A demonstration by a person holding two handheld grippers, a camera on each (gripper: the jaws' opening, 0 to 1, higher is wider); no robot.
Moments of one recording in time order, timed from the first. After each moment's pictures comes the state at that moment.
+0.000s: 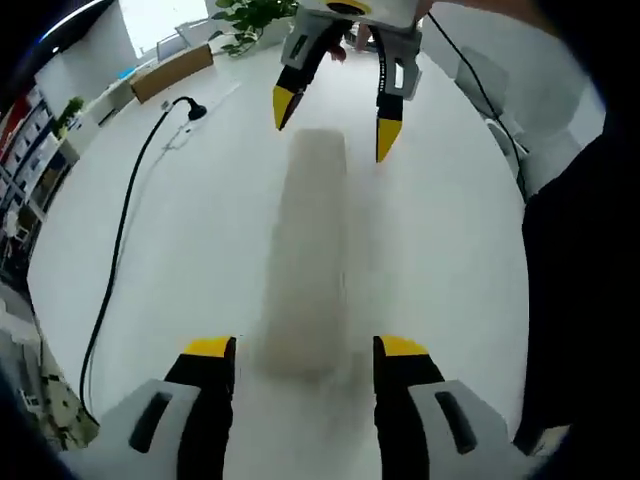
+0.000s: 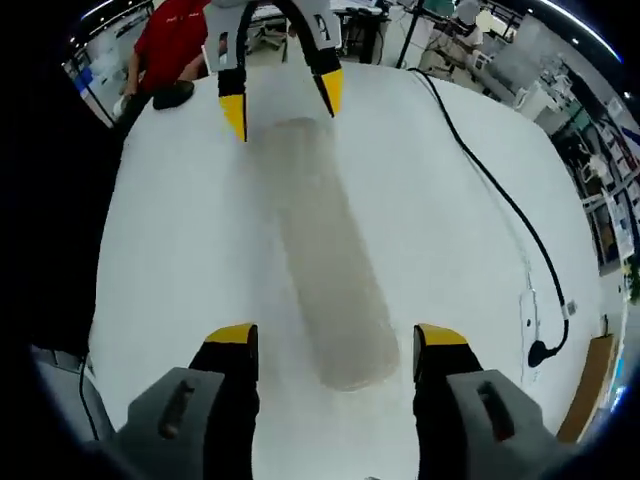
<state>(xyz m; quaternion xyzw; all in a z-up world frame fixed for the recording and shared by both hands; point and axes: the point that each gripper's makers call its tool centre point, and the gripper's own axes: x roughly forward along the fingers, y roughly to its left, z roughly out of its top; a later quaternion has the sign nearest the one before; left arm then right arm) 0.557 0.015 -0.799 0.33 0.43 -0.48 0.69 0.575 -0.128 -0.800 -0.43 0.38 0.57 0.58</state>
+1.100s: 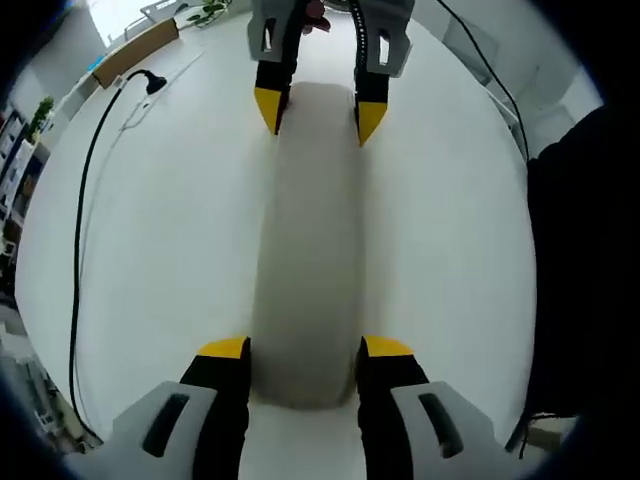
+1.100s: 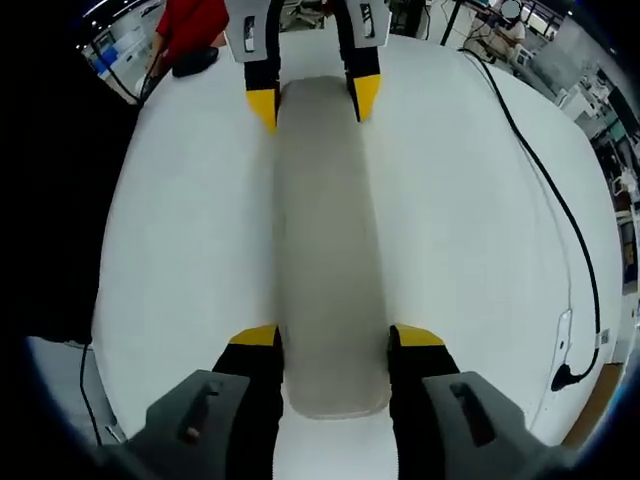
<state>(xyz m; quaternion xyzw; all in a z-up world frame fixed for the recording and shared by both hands) 0.535 0.014 -0.823 0.38 0.49 -0.47 0.63 0.554 -0.124 -0.826 -0.45 0.42 0.57 0.54</state>
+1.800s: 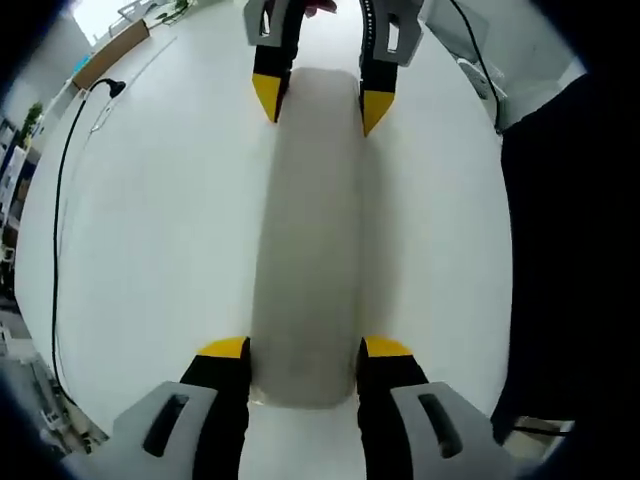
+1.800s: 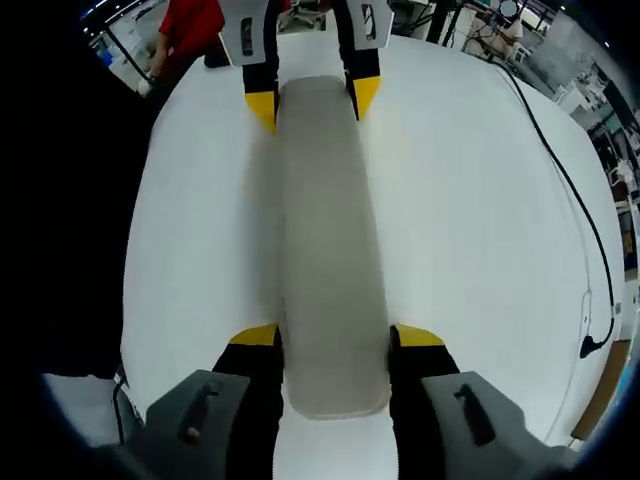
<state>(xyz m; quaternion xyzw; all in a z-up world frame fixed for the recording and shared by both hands) 0.448 0.020 -0.823 0.40 0.49 -0.47 0.61 0.463 -0.123 -0.826 -0.44 0.42 0.56 0.56</state>
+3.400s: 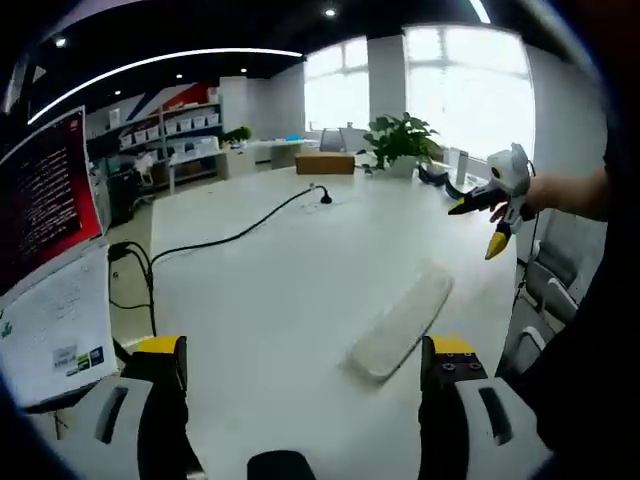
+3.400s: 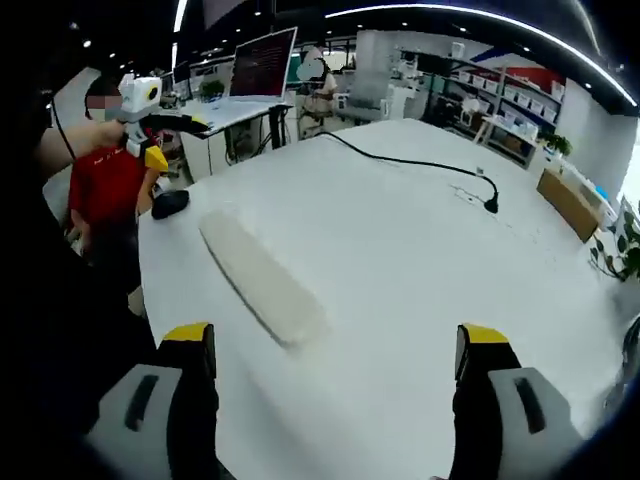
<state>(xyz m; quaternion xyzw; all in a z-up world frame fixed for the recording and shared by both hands) 0.407 0.134 -0.684 0.05 0.23 -0.22 0.95 0.428 -0.228 -0.732 -0.14 0.33 0.36 0.86</state>
